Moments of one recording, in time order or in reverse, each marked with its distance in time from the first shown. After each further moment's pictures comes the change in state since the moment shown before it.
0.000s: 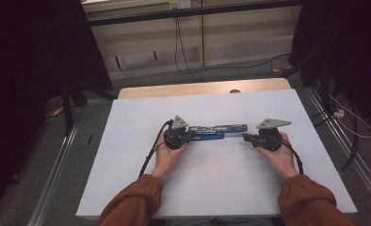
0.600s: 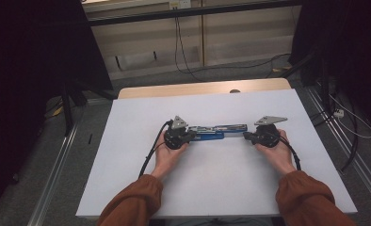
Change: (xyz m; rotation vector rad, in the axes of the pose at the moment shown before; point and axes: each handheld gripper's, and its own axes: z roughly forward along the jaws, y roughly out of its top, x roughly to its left) left arm 0.000 0.001 -0.001 0.010 0.013 0.018; right arm -0.008 0.004 0.011 0.063 -0.059 0.012
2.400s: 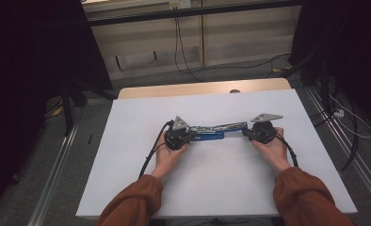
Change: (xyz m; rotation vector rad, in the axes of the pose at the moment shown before) left arm 0.000 -0.001 0.000 -0.009 0.008 0.013; right arm 0.001 0.008 0.012 -0.017 -0.054 0.018
